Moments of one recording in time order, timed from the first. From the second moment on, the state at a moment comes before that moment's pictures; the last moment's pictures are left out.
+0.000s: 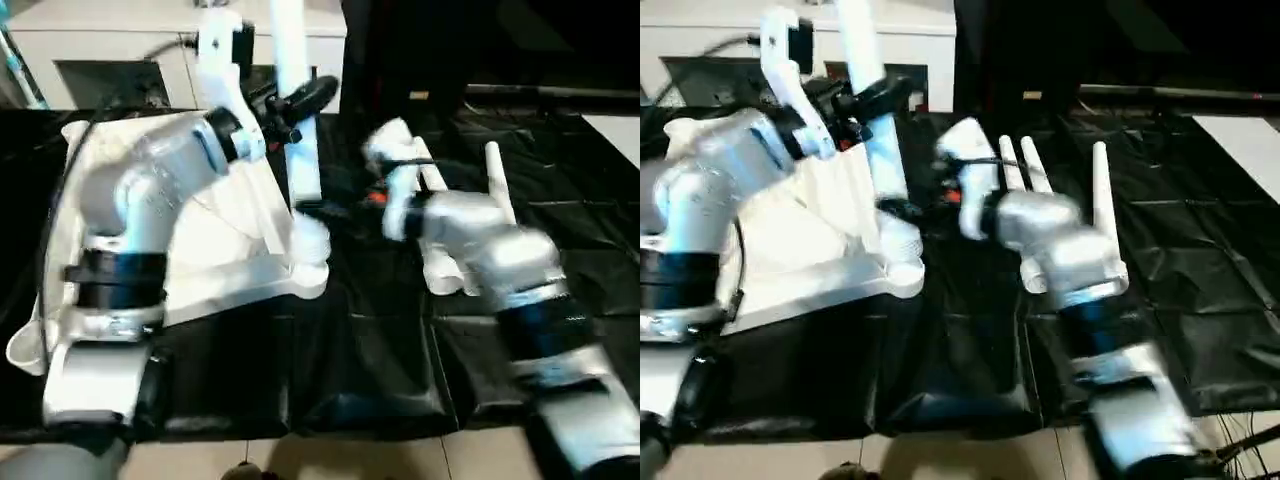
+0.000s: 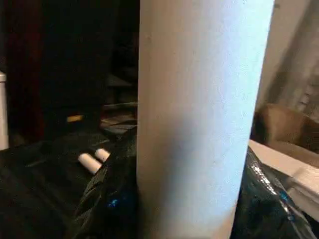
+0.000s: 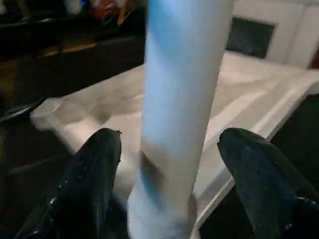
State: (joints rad) left arm -0.92 0.31 0.09 0.15 -0.60 0.76 -0.54; right arm -0.75 -0.29 0.16 0.21 0.35 0.58 0.90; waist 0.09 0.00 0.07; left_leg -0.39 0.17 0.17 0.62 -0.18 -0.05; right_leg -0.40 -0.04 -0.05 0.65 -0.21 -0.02
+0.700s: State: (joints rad) left arm -0.91 0.31 0.06 0.04 -0.67 0.78 -0.71; right arm -0.76 -0.32 0.20 0.20 0.36 0.67 0.99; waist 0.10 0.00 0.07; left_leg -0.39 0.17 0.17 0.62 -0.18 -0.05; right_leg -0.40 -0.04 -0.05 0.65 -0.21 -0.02
